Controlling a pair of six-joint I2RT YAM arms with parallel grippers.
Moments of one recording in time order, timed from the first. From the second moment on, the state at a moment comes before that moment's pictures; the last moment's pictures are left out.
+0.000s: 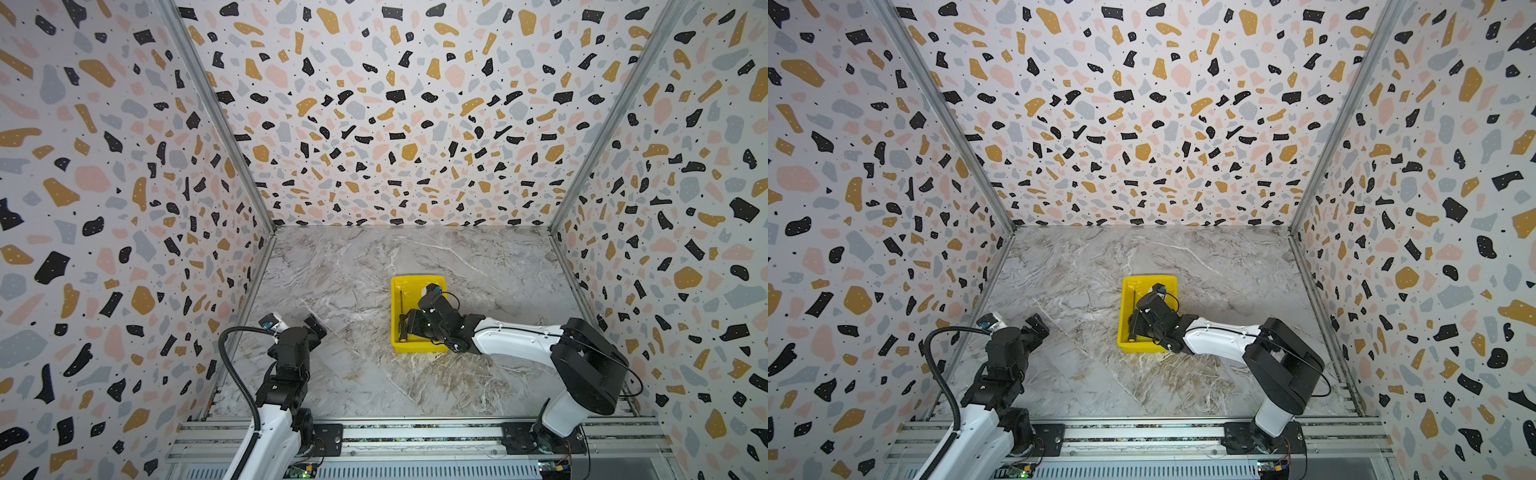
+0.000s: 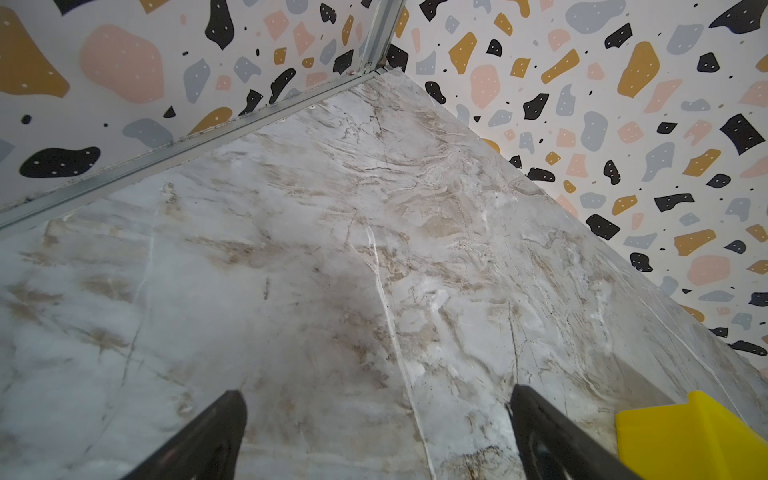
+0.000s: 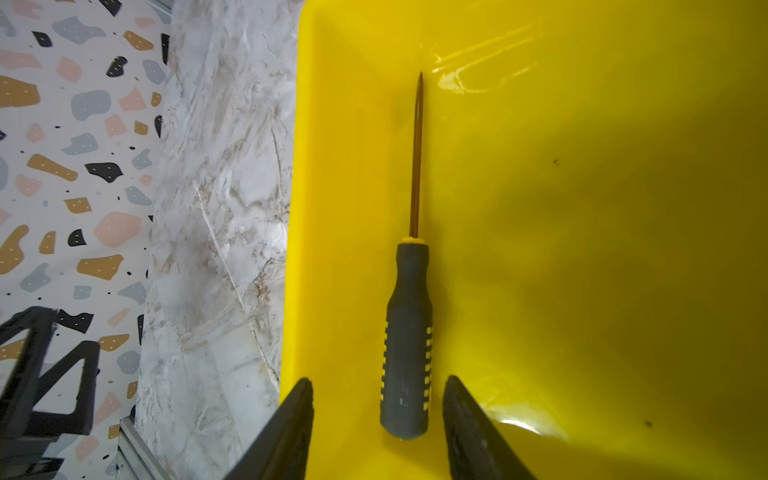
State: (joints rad) left arm -0.10 0.55 0.21 -0.16 -0.35 -0.66; right arm 0.91 1.61 0.92 -0.03 0.05 0.95
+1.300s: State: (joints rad) left arm -0.10 0.59 0.21 -0.14 -0.35 -0.66; right arm 0.34 1.31 0.06 1.15 0.48 -0.20
